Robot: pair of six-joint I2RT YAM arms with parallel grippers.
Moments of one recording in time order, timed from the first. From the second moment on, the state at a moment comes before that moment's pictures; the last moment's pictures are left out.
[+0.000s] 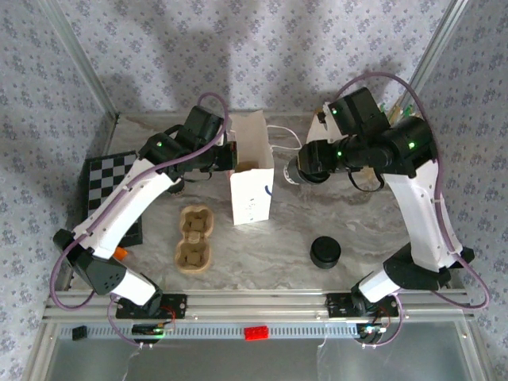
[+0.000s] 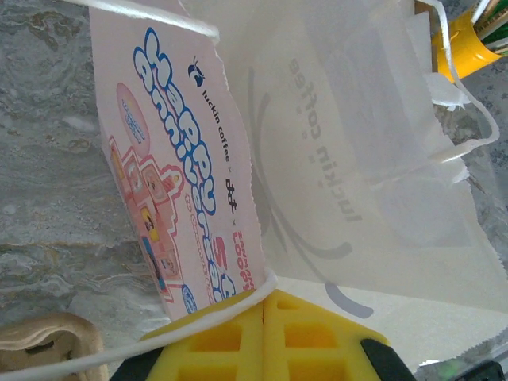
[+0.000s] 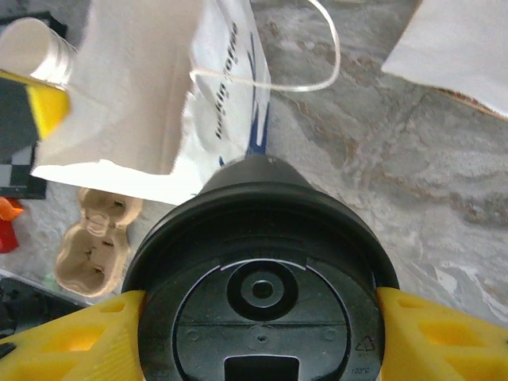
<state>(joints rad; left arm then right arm) -0.69 1.50 1.72 -1.03 0.01 -0.56 0.61 1.54 2.32 -1.69 0.01 0.39</state>
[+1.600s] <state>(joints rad) -0.79 1.38 1.55 -0.81 0.04 -0.75 0.70 1.82 2.47 -1.66 -0.01 0.50</state>
